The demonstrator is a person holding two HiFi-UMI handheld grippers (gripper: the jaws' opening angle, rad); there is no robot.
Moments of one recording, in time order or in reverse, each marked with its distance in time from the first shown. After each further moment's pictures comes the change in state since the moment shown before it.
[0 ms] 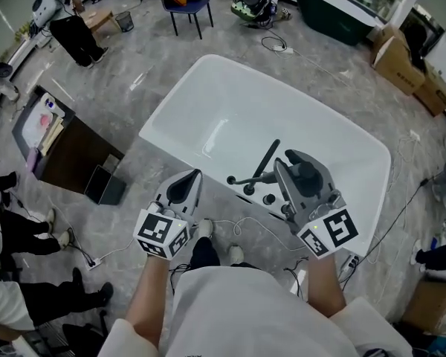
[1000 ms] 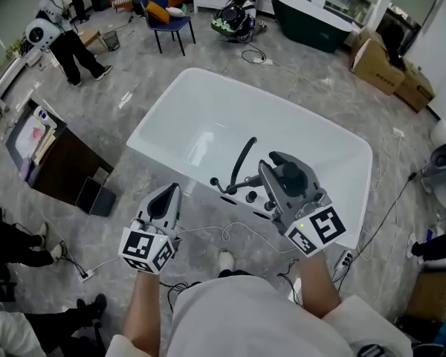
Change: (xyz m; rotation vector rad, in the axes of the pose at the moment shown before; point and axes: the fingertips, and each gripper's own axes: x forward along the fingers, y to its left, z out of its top) left arm -0.071 -0.036 -0.002 0.005 -0.069 0.046; right arm -0.057 0.036 0.019 -0.031 -0.055 -0.013
